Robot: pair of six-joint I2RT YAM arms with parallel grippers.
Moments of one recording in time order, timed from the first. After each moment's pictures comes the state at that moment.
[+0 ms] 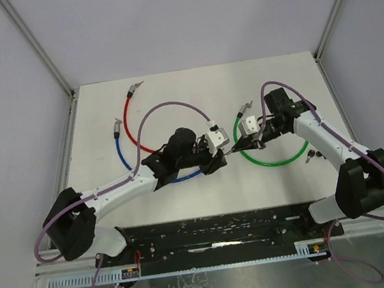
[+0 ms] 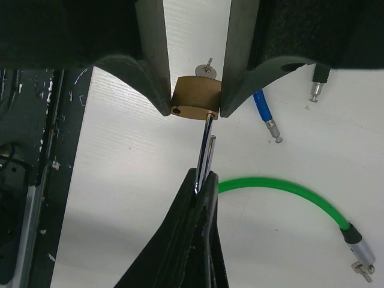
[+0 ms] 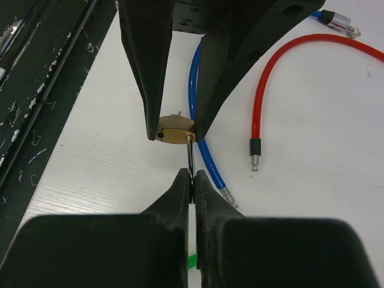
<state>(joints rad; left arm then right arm) -0.86 1.44 0.91 0.06 0.37 0.14 0.26 1.42 1.07 -0.90 -1.16 -1.51</state>
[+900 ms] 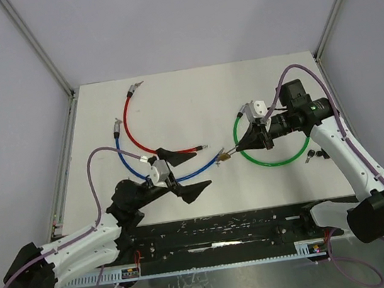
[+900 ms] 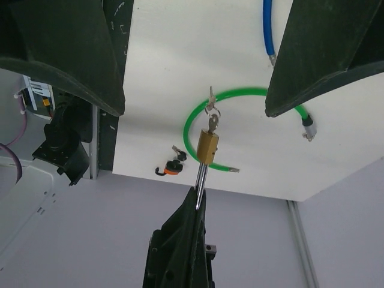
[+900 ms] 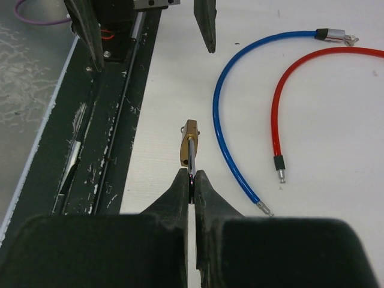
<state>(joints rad) -0.87 0.83 0.27 0.82 0.34 -0.11 0.27 1.22 1.19 -0.99 -1.21 -1.08</state>
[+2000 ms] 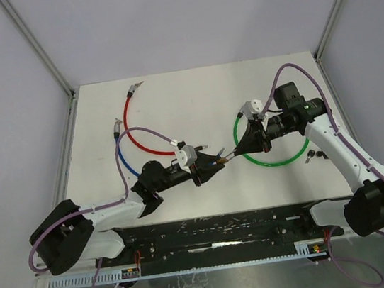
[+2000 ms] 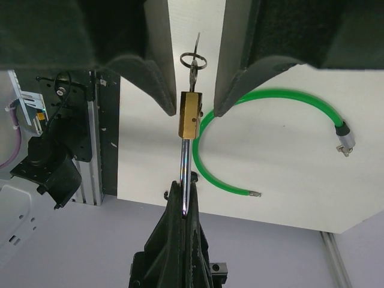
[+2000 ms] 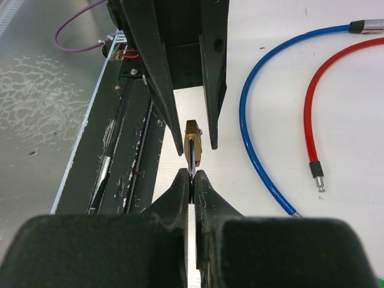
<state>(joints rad) -0.87 1.29 0.43 1.02 0.43 -0.12 0.27 1.27 1.15 -0.98 -1.30 -1.00</state>
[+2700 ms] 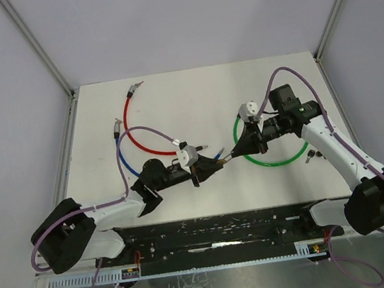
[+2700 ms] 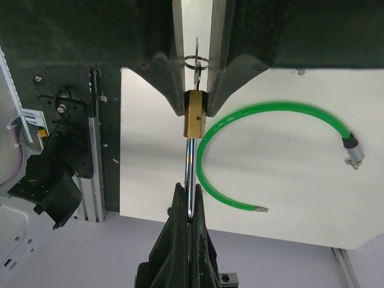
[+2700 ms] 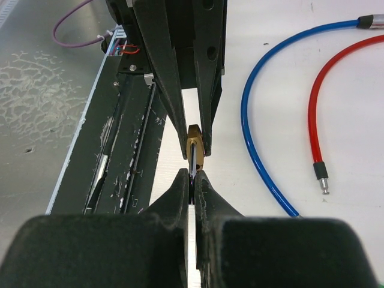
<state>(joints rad) -0.85 1.30 0.43 1.00 0.48 -0.11 0.30 1.28 1.11 -0.91 -1.29 -0.95</state>
